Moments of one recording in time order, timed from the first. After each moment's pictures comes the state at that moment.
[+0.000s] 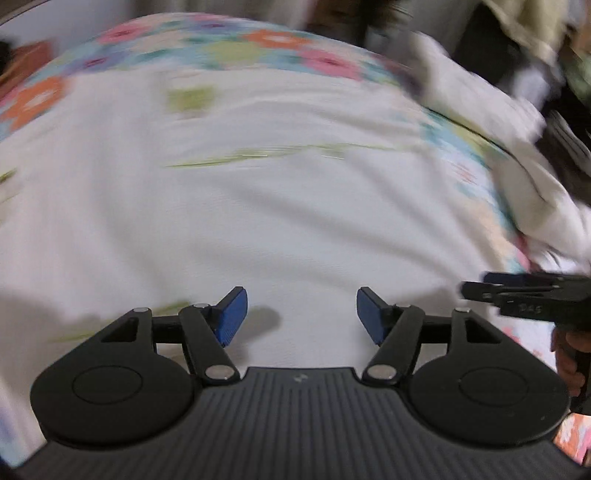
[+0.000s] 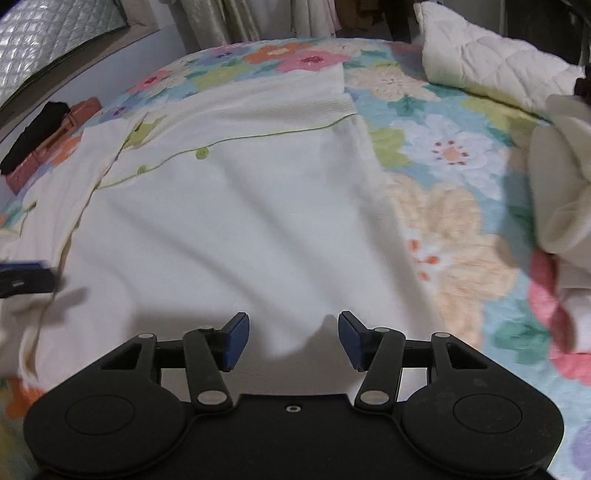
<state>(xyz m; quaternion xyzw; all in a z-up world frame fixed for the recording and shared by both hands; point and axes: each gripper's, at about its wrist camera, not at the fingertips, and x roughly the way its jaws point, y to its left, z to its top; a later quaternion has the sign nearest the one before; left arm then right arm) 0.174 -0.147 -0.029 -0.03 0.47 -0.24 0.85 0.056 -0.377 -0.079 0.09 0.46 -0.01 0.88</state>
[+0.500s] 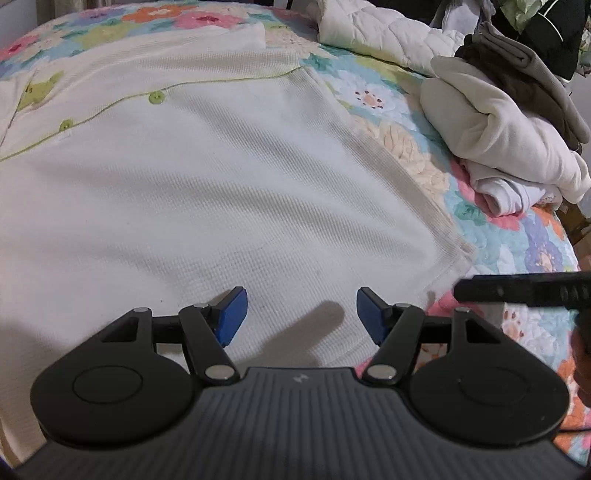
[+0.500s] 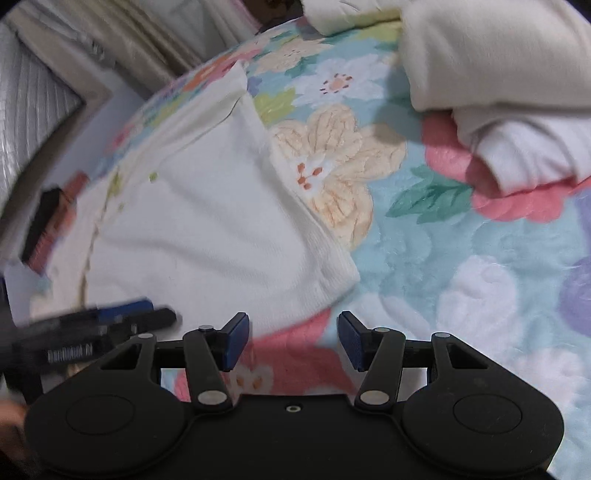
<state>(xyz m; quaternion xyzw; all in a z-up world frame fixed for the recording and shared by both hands) 0.134 -0.244 -0.077 0.03 0.47 -0.31 0.83 -0.020 -0.452 -0.115 0.29 0.44 -0.02 0.85</state>
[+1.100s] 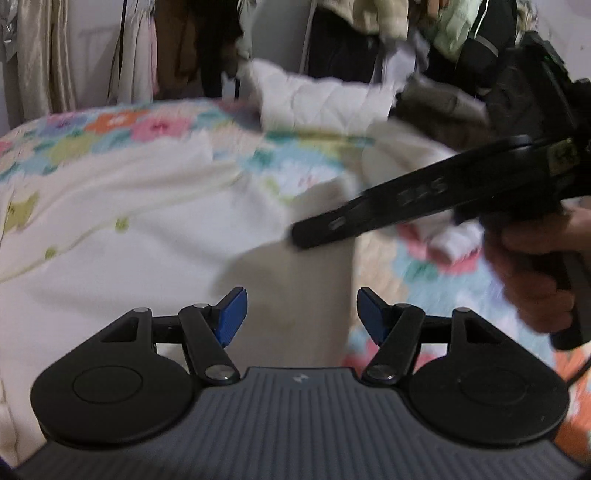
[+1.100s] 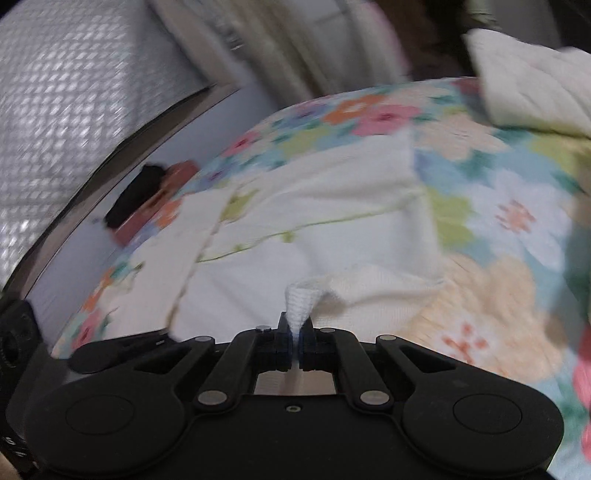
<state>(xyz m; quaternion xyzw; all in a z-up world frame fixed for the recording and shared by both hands) 0.125 -0.259 -0.019 0.03 0.32 -0.38 0.87 0.084 -0.409 -0.030 0.19 0.38 0.18 0.89</state>
